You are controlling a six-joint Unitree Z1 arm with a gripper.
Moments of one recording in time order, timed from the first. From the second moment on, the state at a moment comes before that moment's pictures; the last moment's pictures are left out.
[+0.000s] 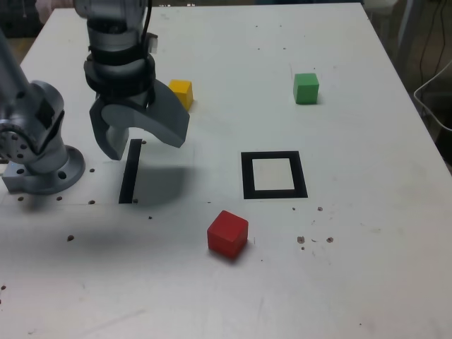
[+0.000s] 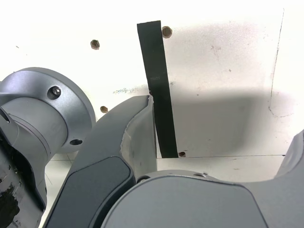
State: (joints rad) arm -0.08 1.46 -0.79 1.01 0.06 -0.02
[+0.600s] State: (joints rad) arm -0.08 1.45 -0.81 1.06 -0.03 0.02
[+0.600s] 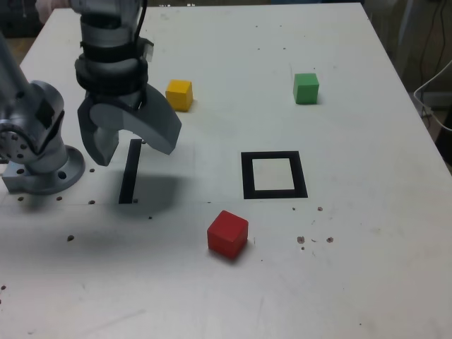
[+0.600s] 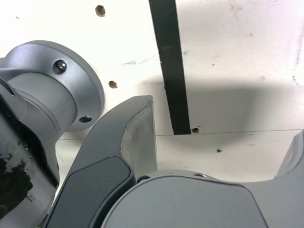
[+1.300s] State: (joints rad) arm -0.32 1.54 -1.15 1.33 0.05 -0.14
